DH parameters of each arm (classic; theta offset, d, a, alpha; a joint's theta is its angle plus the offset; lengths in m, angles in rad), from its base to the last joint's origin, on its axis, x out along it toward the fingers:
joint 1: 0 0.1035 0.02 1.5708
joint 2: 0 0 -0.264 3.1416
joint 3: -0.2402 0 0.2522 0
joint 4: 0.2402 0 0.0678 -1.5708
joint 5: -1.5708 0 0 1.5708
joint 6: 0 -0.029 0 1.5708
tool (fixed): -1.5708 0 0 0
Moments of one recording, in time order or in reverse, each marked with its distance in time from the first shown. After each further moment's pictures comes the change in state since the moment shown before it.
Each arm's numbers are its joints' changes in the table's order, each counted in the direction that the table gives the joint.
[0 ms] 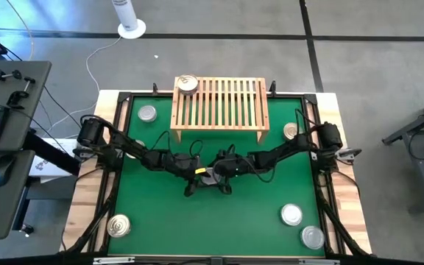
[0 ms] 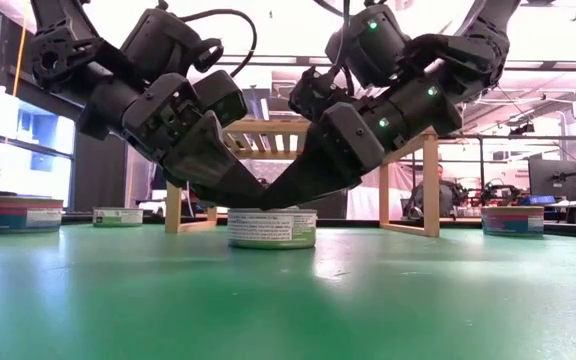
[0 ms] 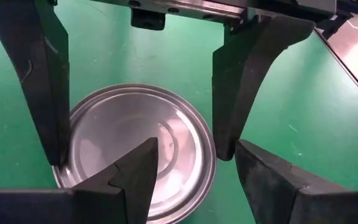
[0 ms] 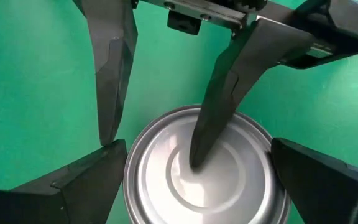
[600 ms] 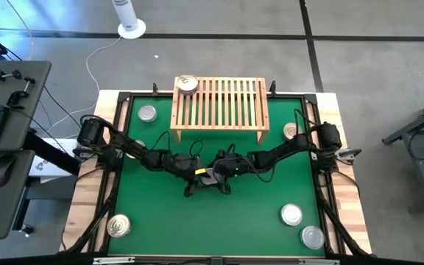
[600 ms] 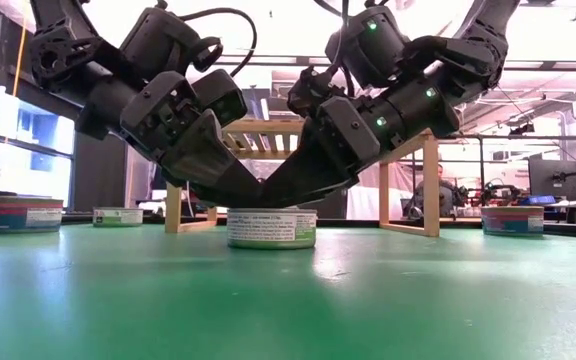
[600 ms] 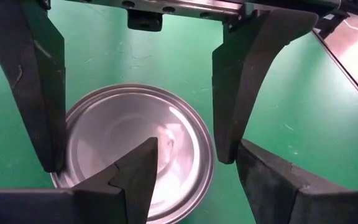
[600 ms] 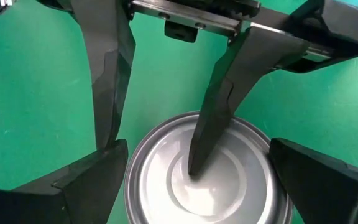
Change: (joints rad) left arm -0.001 -0.002 0.000 -0.001 0.000 0.000; right arm 0.000 -0.004 0.001 -0.034 -0.027 -0.037
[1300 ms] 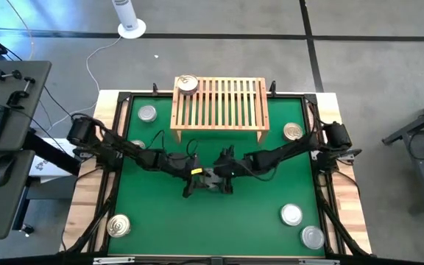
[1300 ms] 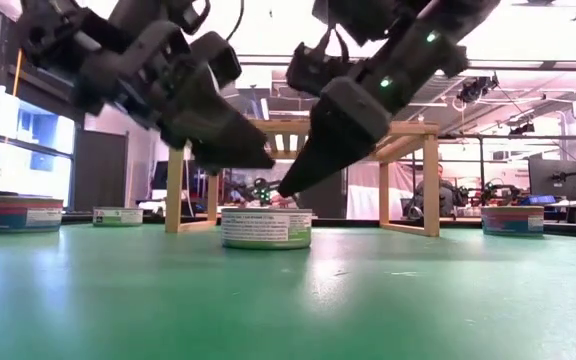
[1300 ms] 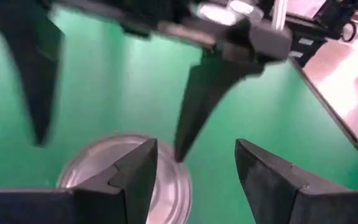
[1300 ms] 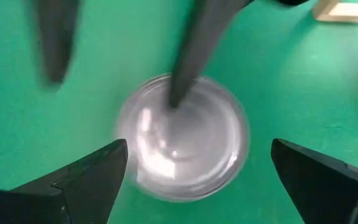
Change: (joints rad) left arm -0.032 0.137 0.002 0.006 -0.041 -0.012; right arm 0.072 0.111 -0.158 0.493 0.207 0.005
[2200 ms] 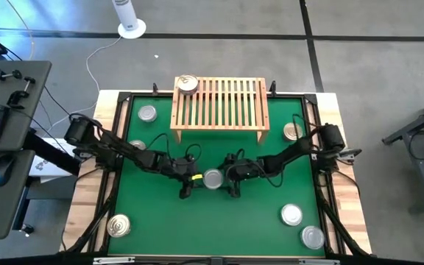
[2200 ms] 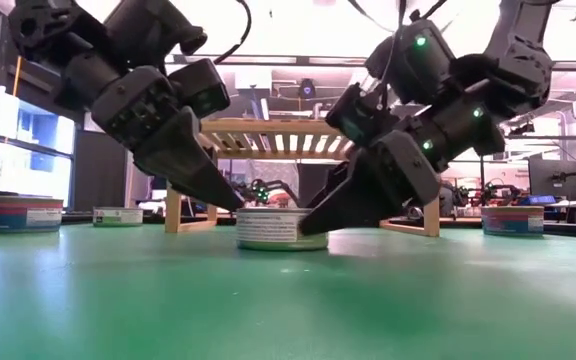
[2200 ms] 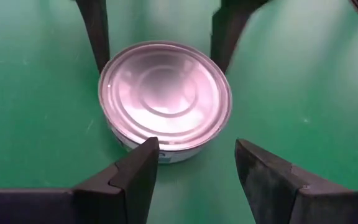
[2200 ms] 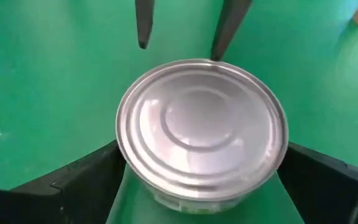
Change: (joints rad) left arm -0.033 -0.003 -0.003 0.240 -0.087 0.018; right arm -0.028 -0.083 0.336 -0.691 -0.144 0.064
